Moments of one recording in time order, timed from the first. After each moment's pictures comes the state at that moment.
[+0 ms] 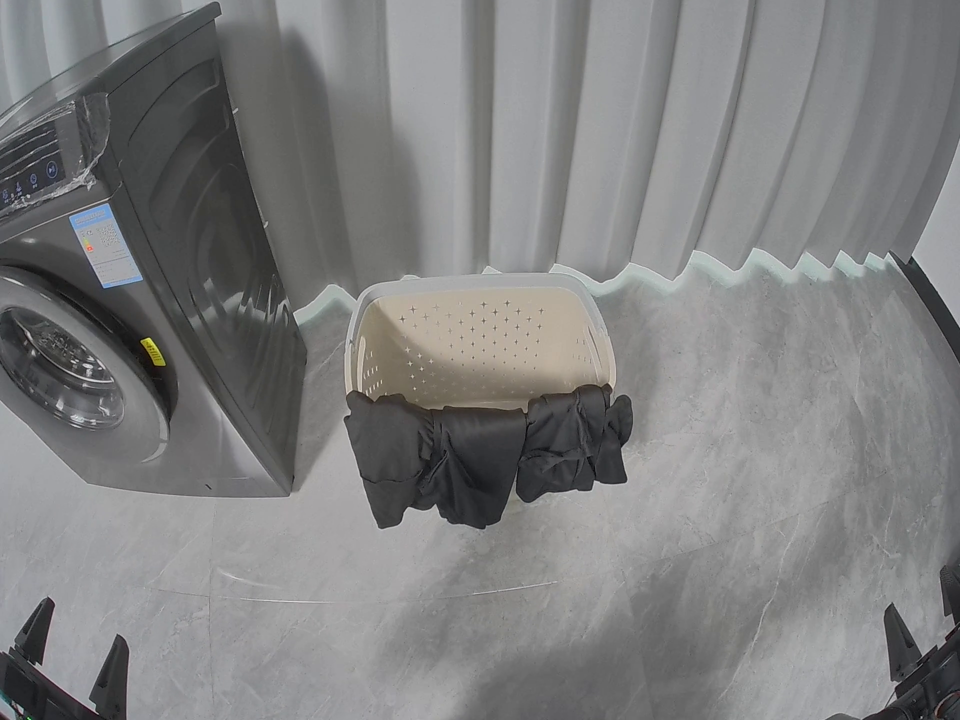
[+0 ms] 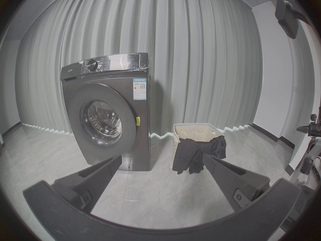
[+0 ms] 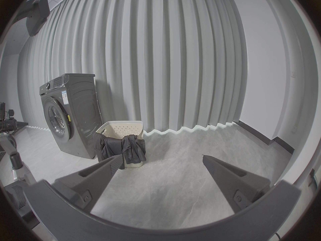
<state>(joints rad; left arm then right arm) 0.00 0.02 -0.02 0.00 -0.01 -0.04 0.00 0.02 -0.02 0.01 0.02 0.00</state>
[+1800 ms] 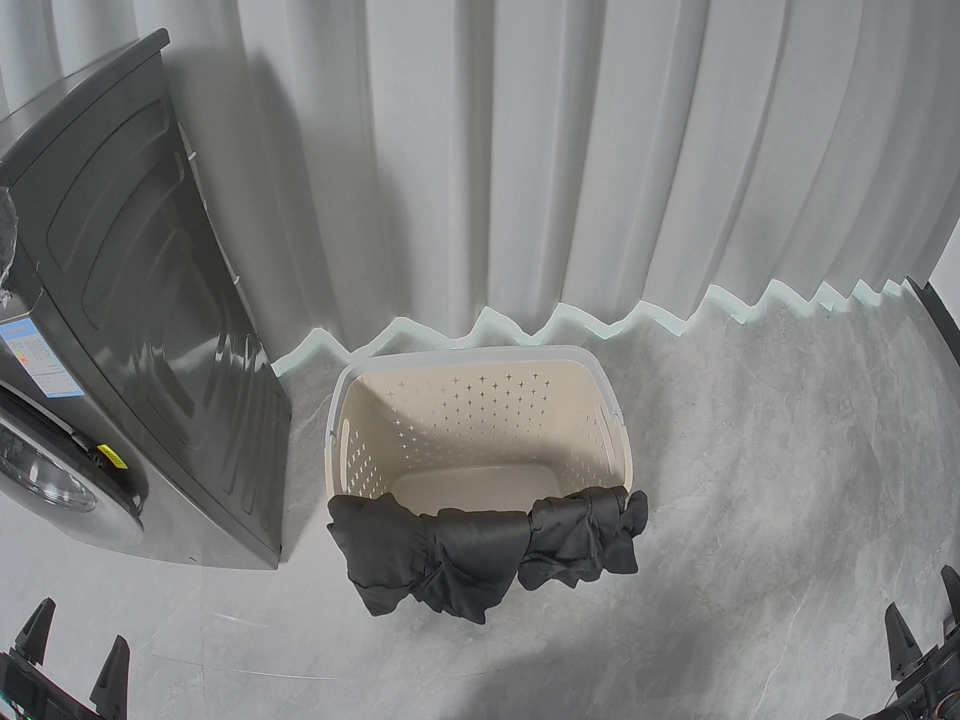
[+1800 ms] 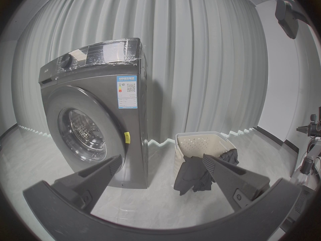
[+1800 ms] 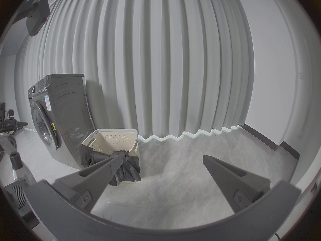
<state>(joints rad) 0.00 0.02 -0.02 0.00 -0.01 -0.04 0.00 0.02 -0.02 0.01 0.02 0.00</state>
